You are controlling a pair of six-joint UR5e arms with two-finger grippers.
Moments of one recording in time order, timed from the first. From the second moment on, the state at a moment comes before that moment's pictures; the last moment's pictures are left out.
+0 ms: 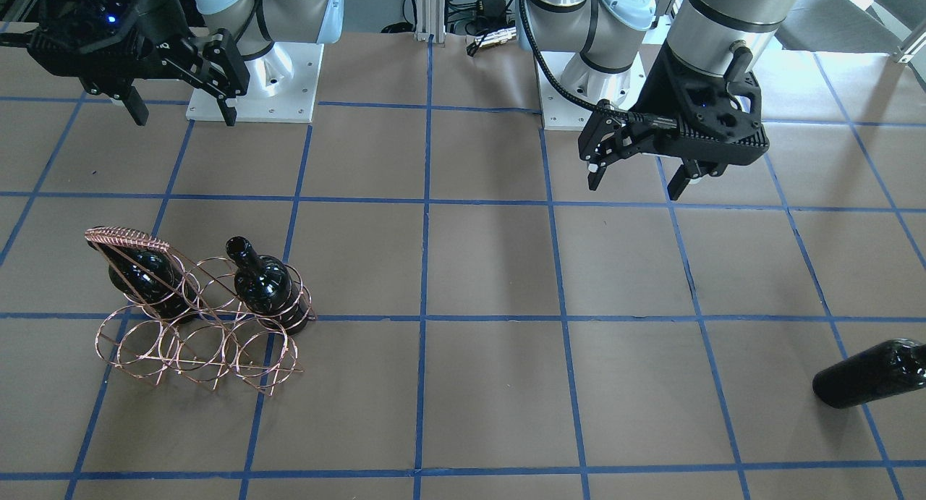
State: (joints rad) left arm -1.56 -1.59 -1.52 -1.48 1.52 0.09; right arm 1.56 -1.64 1.52 -1.51 -1.59 -0.06
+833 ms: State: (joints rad) left arm -1.52 -1.61 -1.53 -1.46 1.52 0.11; right arm 1.56 -1.64 1.52 -1.57 -1.60 -0.06
